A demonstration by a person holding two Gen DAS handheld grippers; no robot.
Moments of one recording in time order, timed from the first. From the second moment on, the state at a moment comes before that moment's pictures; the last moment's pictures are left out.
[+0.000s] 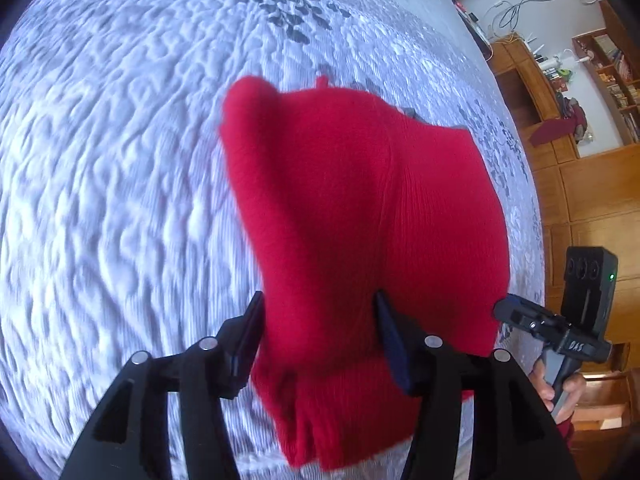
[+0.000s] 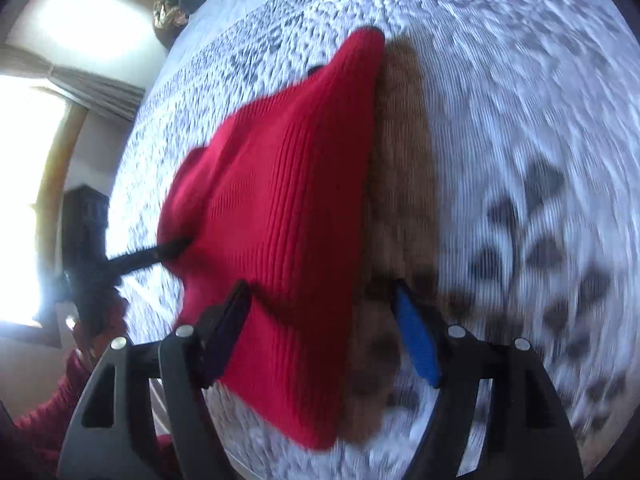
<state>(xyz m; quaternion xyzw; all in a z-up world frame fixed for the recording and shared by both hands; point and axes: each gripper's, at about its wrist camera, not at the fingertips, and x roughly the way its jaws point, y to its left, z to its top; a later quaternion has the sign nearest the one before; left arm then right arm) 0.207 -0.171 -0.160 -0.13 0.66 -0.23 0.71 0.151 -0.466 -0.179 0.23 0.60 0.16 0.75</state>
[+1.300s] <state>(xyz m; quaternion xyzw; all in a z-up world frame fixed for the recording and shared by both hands) 0.063 -0.155 -0.104 0.03 0.60 -0.09 0.80 0.007 -0.429 -0.140 0.13 0.57 0.00 0.81</state>
